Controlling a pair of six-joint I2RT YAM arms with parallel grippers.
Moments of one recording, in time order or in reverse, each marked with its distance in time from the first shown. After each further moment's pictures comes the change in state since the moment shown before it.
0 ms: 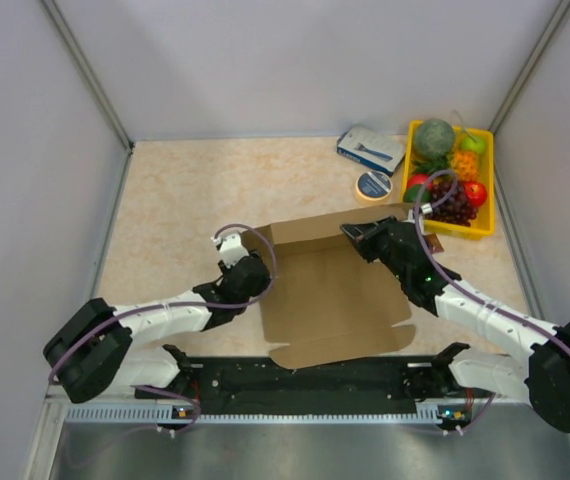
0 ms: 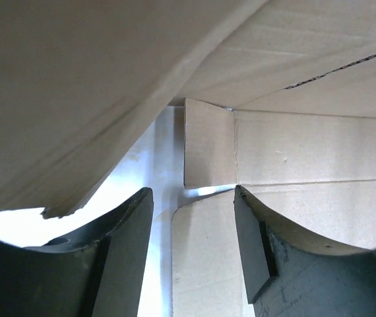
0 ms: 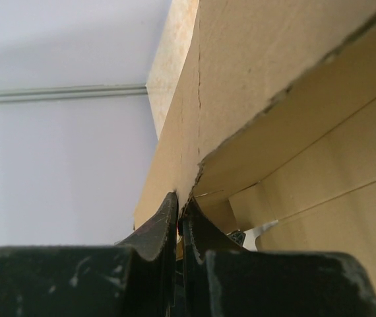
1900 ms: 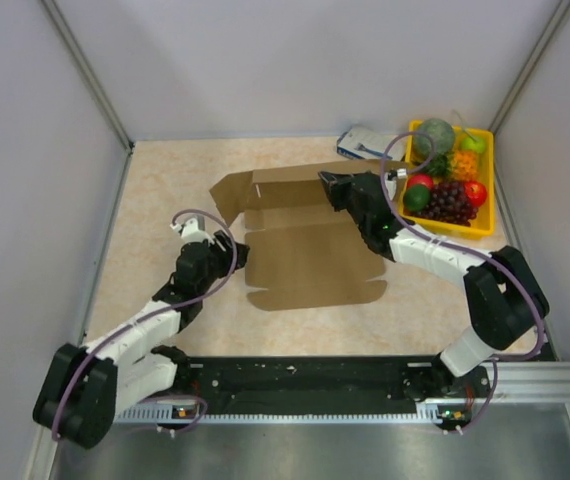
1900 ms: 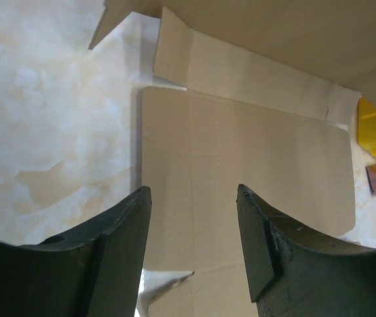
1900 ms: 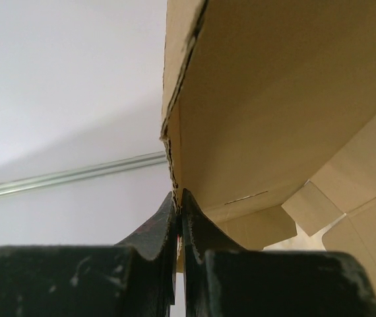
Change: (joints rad) left arm 0.422 -0.295 -0.140 0.185 0.465 0.169; right arm 0.003 0.491 0.437 0.130 0.137 0.198
